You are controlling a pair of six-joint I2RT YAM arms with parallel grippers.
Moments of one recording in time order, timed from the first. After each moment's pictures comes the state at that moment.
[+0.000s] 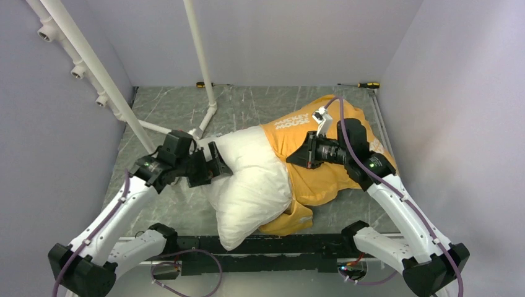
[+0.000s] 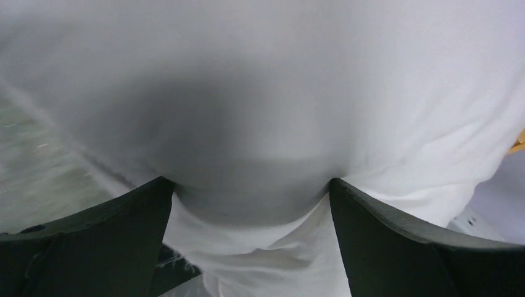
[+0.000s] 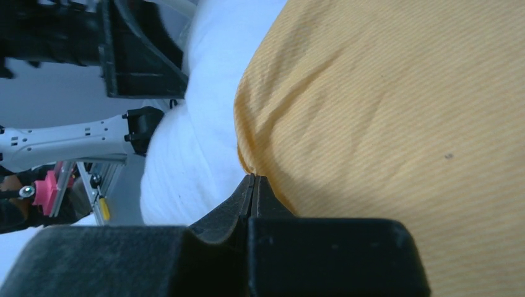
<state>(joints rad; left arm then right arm) -0.47 0.97 0.99 -0.88 0.23 -0.76 0.44 0.94 0.98 -0.51 -0.57 0.48</state>
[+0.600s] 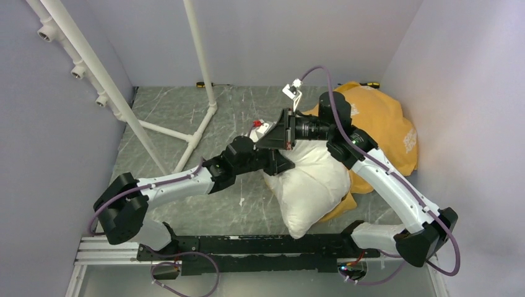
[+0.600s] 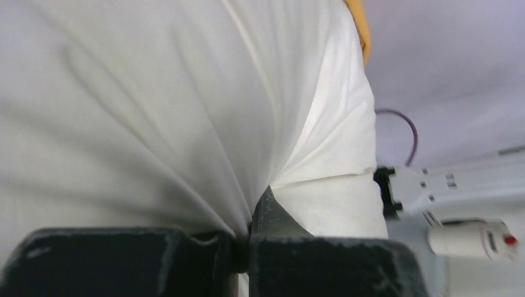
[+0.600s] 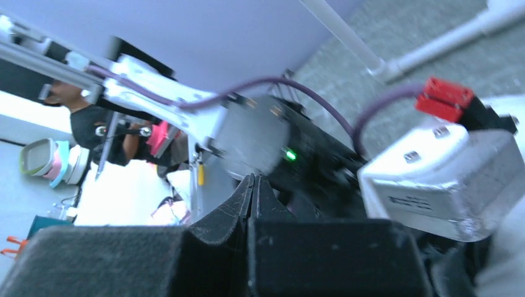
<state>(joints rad) -0.92 1.44 0.92 0.28 0.29 -0.67 0.61 1.21 1.26 -0.30 -0.80 0.68</state>
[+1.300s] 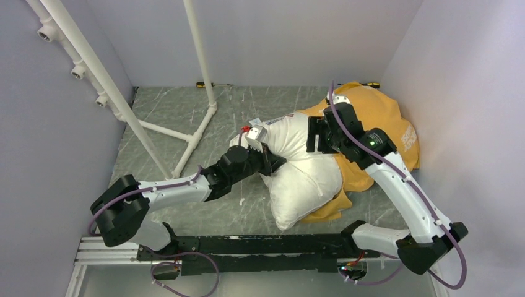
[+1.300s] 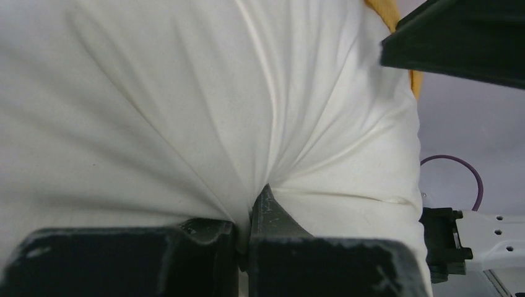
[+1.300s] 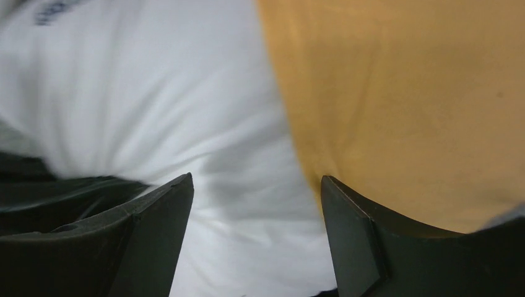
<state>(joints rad) -0.95 1.42 0.76 0.53 0.00 -0.60 0.55 1.13 1.38 -0.99 0.22 0.43</state>
